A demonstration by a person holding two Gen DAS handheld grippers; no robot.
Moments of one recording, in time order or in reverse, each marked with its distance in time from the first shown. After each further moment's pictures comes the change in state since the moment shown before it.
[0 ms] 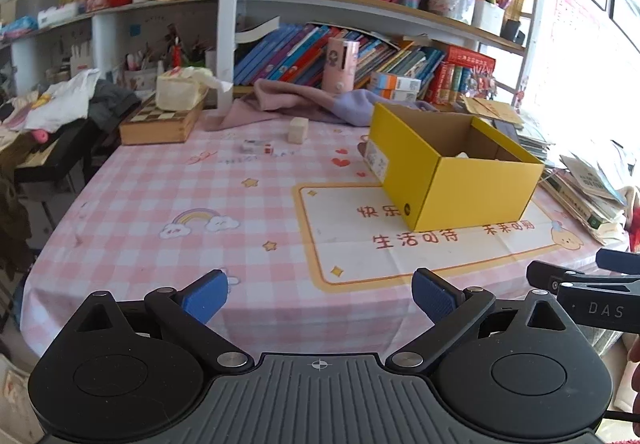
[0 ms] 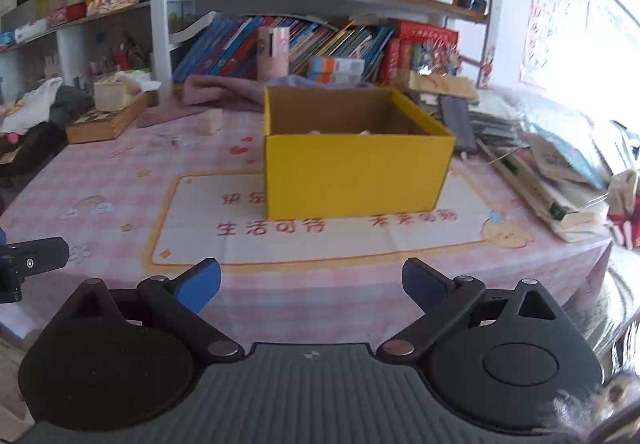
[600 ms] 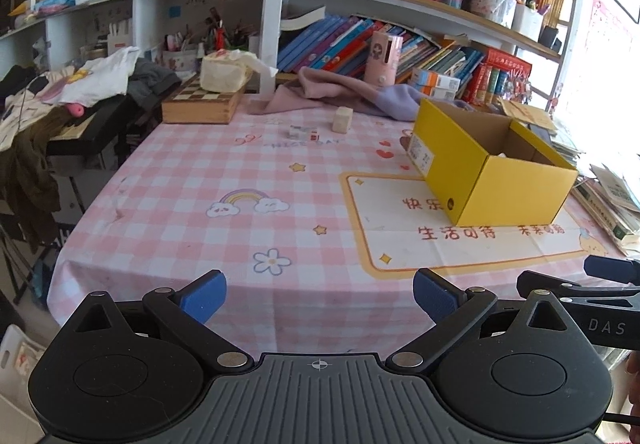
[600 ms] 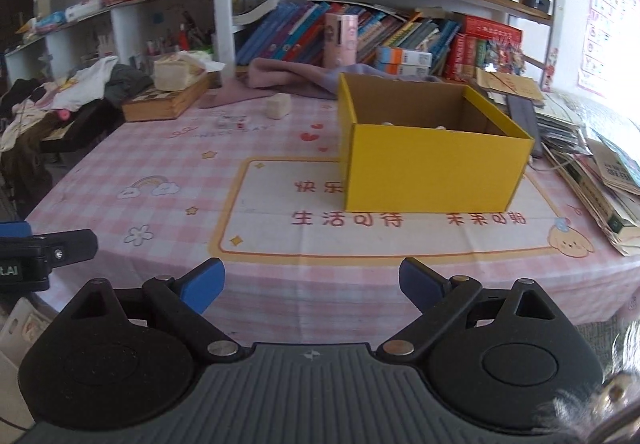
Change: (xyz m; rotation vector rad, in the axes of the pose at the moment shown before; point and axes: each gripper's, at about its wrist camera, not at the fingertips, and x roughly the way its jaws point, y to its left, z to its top) left arm -0.004 0.033 -0.007 -0.058 0.036 0.073; right arm 0.010 0.040 0.003 -0.070 0.032 0.154
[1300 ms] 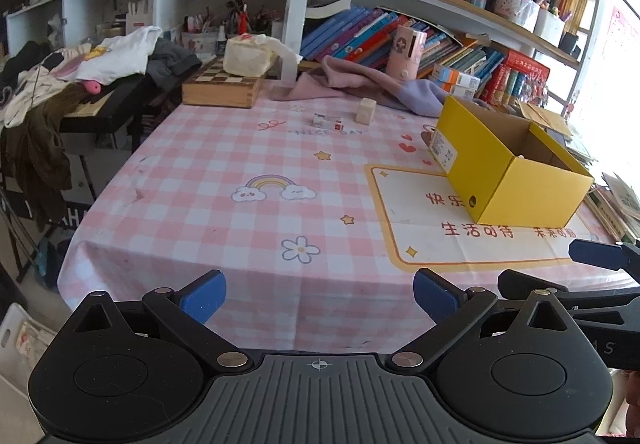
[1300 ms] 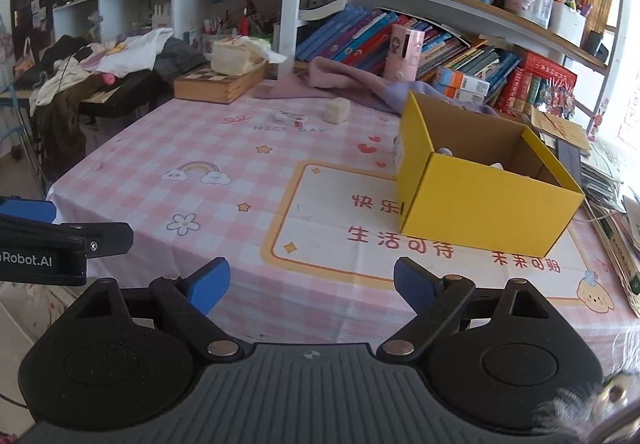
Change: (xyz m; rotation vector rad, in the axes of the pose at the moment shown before) left arm 0.000 0.030 -0.001 -0.063 0.022 0.016; right arm 0.009 0.047 0.013 -0.168 0.004 0.069
